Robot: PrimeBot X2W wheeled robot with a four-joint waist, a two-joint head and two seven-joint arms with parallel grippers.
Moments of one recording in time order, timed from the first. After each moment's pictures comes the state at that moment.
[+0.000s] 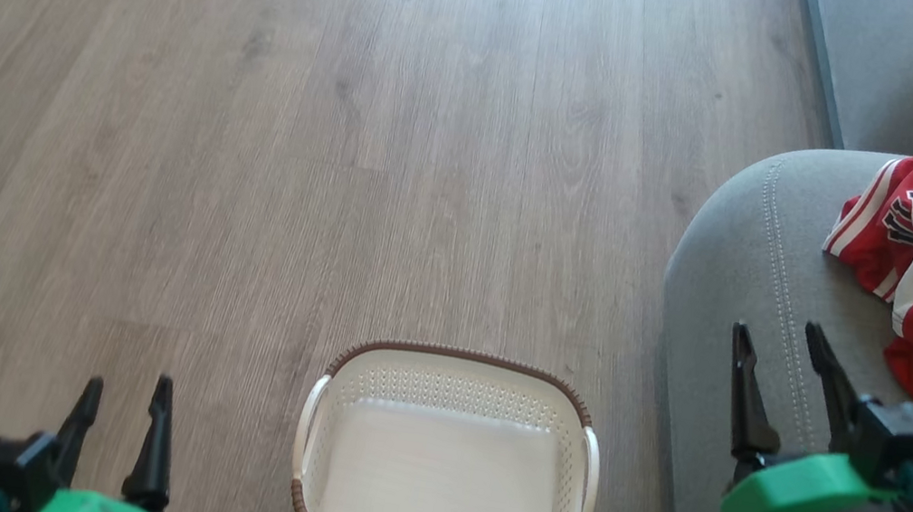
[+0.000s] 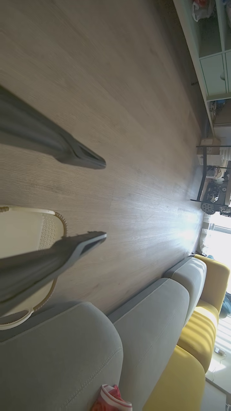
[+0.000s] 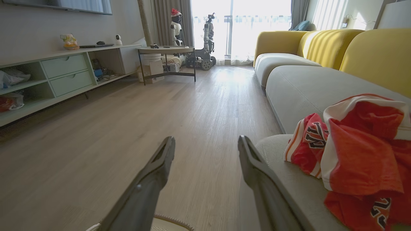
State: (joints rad) left arm -0.04 0.35 -0.46 0.19 -0.68 0.32 -0.25; right arm -0.10 -0.05 -0.03 0.22 0.09 0.13 -0.17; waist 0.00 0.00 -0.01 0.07
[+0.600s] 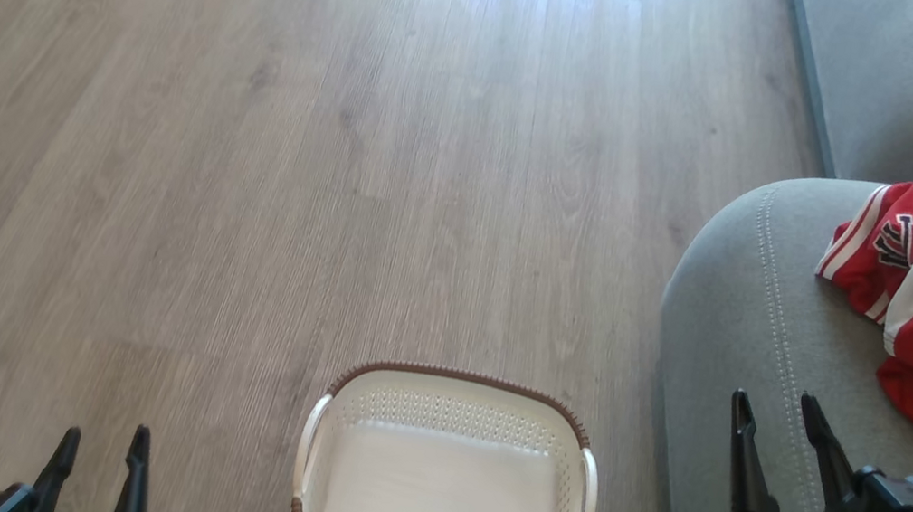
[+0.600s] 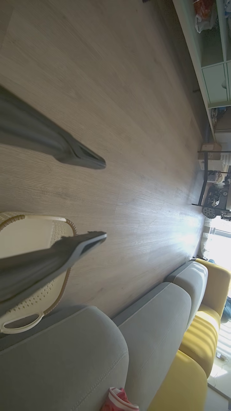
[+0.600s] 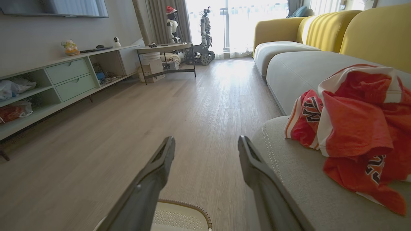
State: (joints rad) left arm 0.09 0.33 -0.38 0.18 -0.62 0.26 -0.25; right arm 0.05 -0.05 -0.04 0.16 0.17 0.13 -0.18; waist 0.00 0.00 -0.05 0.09
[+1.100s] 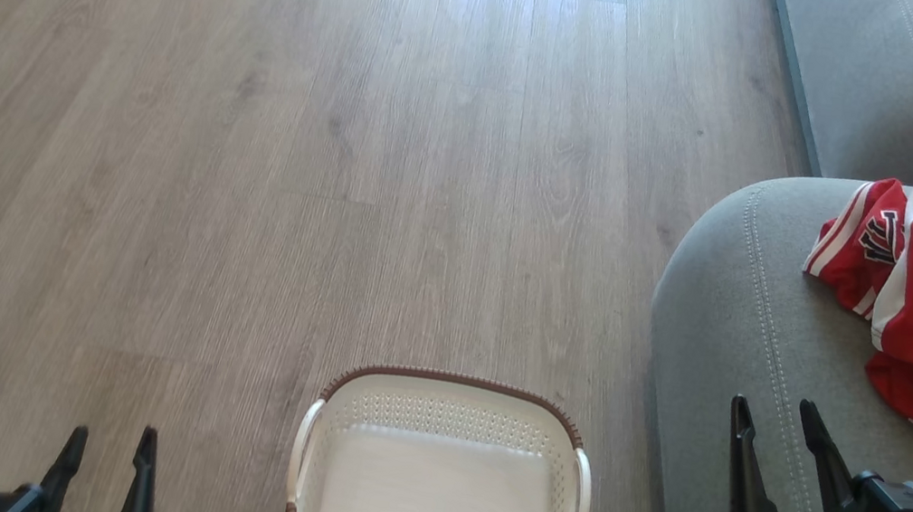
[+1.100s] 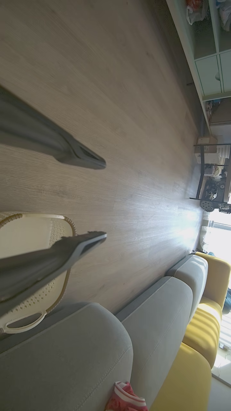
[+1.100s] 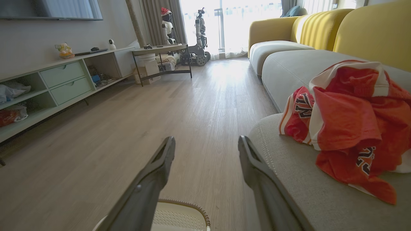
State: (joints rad) left arm 0.09 0.31 -0.36 0.20 -0.58 0.23 -0.25; right arm 0.06 -0.05 -0.03 0.17 0.18 0.13 -0.19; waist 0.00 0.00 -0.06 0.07
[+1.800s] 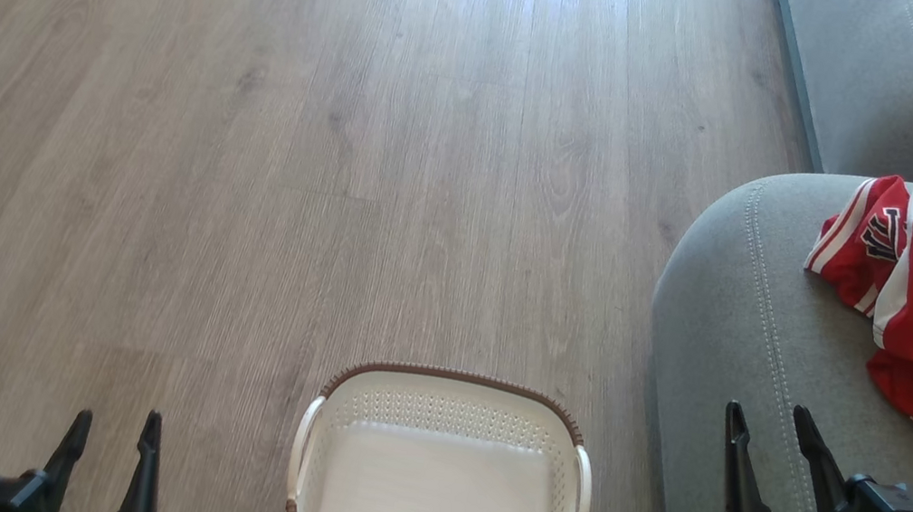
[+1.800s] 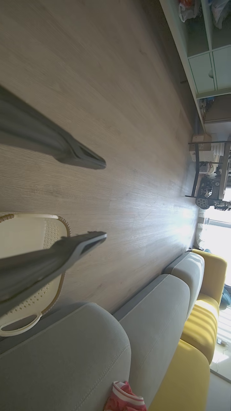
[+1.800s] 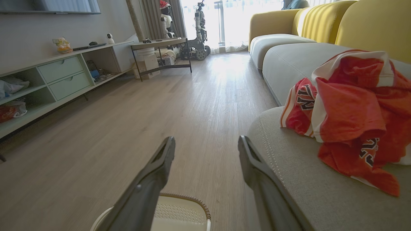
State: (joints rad) left arm 0.06 0.28 -0.33 0.23 -0.53 0.20 -0.25; right arm 0.06 -0.05 -0.03 0.19 0.18 0.13 -0.19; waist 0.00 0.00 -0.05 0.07
